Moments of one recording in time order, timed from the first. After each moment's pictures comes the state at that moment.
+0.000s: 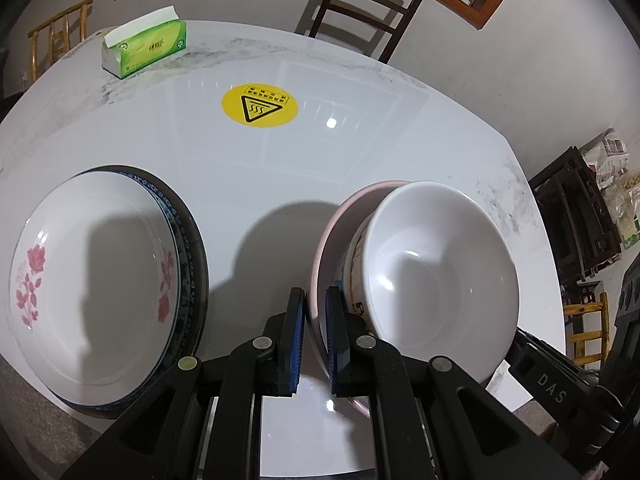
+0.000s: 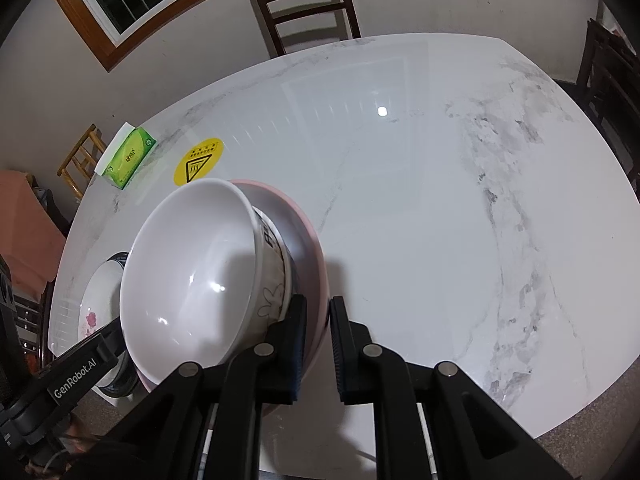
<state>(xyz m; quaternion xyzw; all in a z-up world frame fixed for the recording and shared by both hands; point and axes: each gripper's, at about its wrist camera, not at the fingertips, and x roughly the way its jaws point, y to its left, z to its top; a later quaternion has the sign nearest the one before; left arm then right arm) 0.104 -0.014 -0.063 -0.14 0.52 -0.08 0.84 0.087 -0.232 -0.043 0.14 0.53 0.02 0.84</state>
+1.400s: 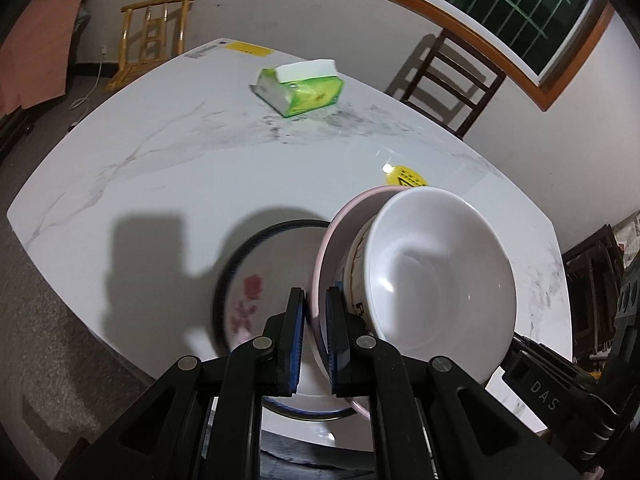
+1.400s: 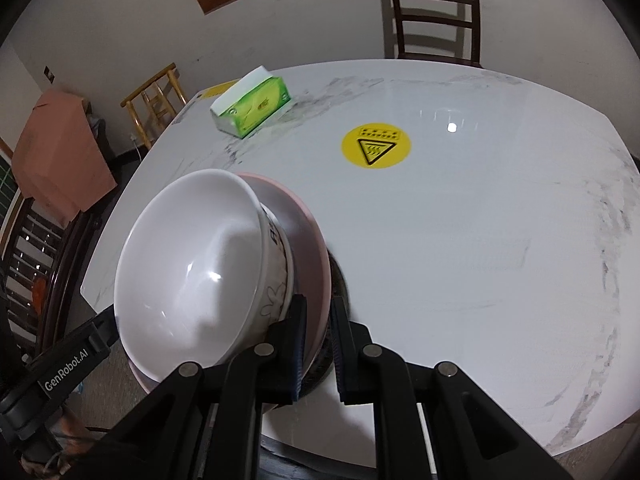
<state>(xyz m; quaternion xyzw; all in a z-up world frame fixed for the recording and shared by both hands) 0.059 0.169 -0.012 -0.20 0.48 0.04 0.86 0.098 -0.041 0.006 0.06 0.53 0.15 0.83</state>
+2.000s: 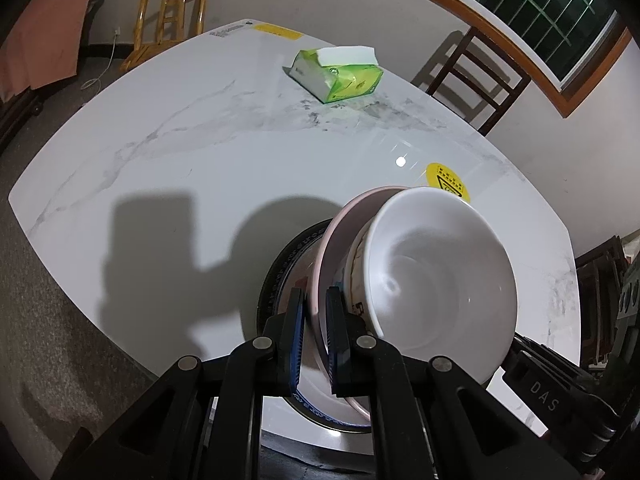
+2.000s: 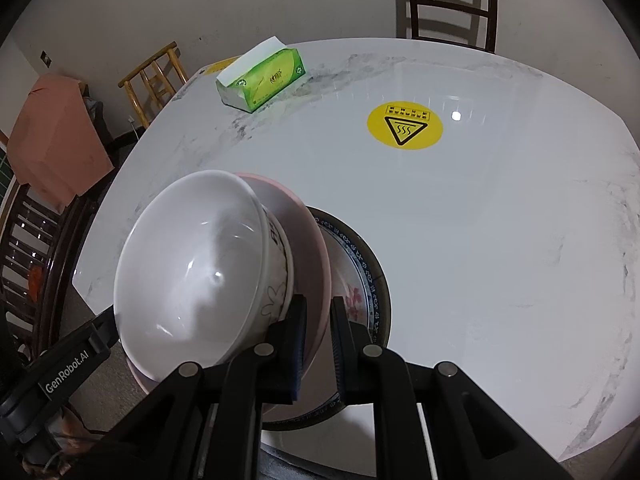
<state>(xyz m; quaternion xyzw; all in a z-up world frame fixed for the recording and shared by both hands) 0.064 0.204 -0.040 -0.21 0.50 0.06 0.84 0.109 -0.002 -0.020 0.05 0.56 0.15 0.82</state>
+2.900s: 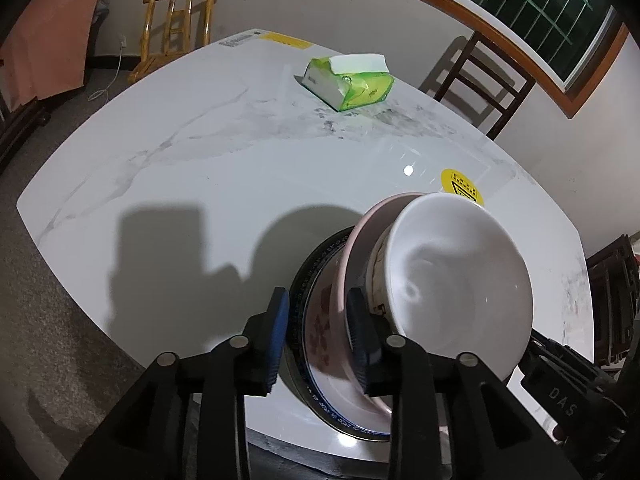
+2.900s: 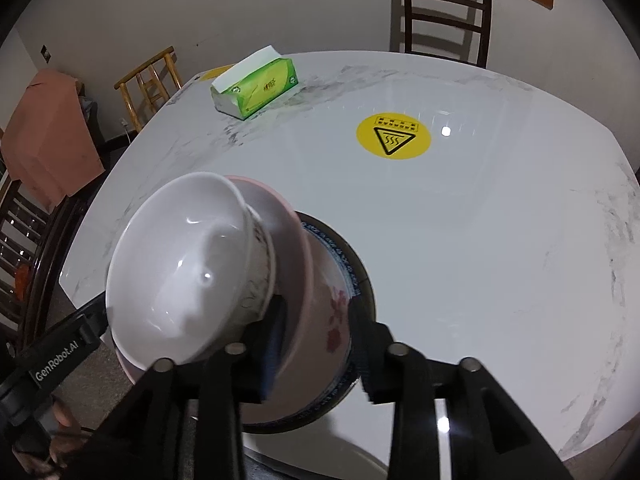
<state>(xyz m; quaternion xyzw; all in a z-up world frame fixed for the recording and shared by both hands) 0.058 0.214 -0.046 -0.19 0.48 0.07 0.85 0.097 -0.008 -0.016 0.03 0.53 0.13 0.84</state>
